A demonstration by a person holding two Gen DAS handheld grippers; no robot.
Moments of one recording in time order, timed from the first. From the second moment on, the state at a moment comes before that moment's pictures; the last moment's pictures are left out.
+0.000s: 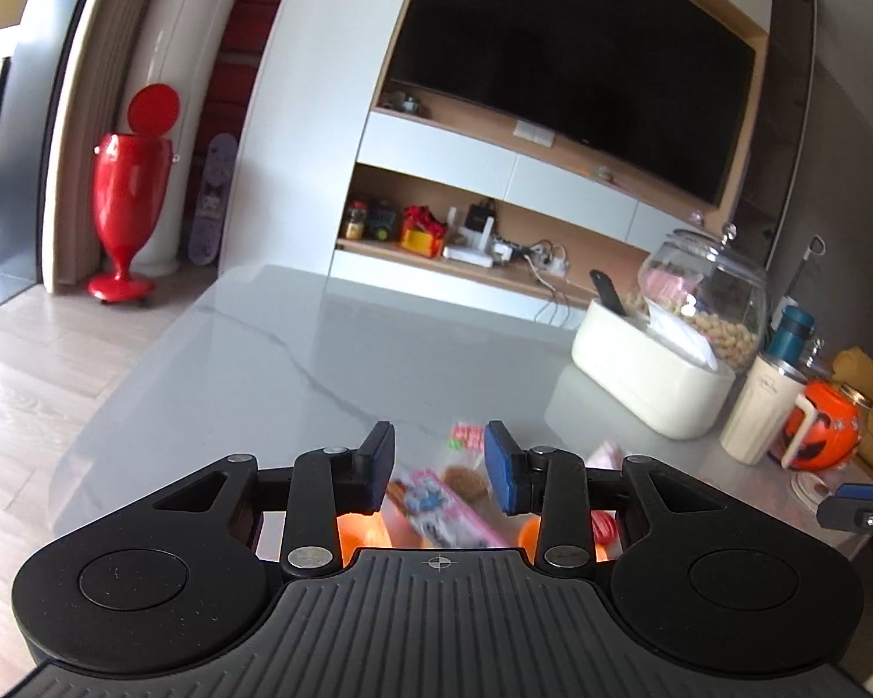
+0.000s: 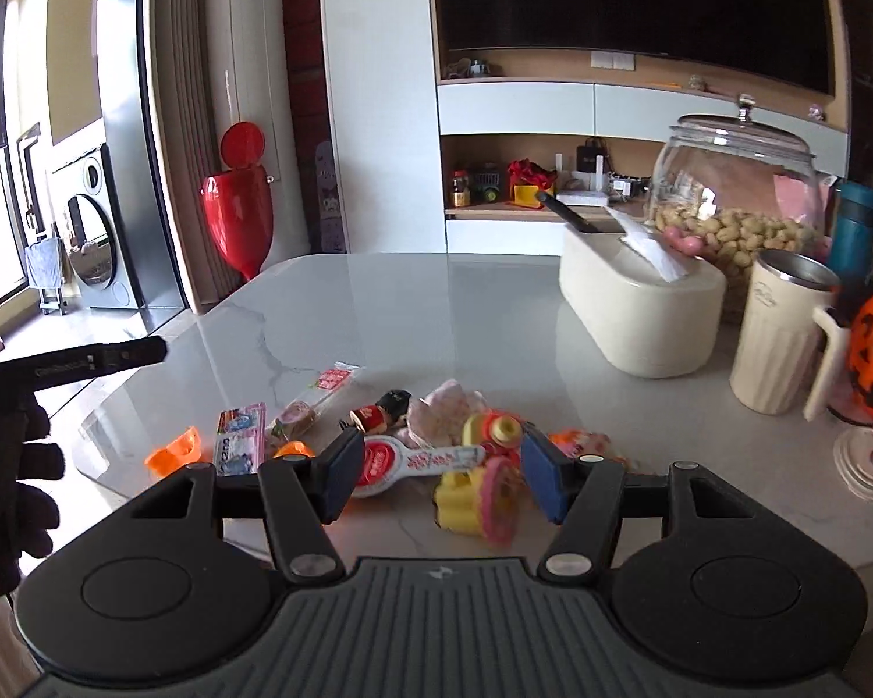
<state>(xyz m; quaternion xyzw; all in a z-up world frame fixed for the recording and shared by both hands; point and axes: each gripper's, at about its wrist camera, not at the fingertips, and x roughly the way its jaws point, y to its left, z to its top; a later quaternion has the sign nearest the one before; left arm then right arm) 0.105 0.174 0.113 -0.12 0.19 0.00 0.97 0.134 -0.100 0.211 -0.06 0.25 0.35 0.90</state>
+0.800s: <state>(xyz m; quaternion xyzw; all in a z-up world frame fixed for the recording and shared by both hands) 0.001 0.050 0.009 -0.06 0.46 -0.01 0.89 0.043 -0.165 0.067 -0.13 0.45 0.36 0.81</state>
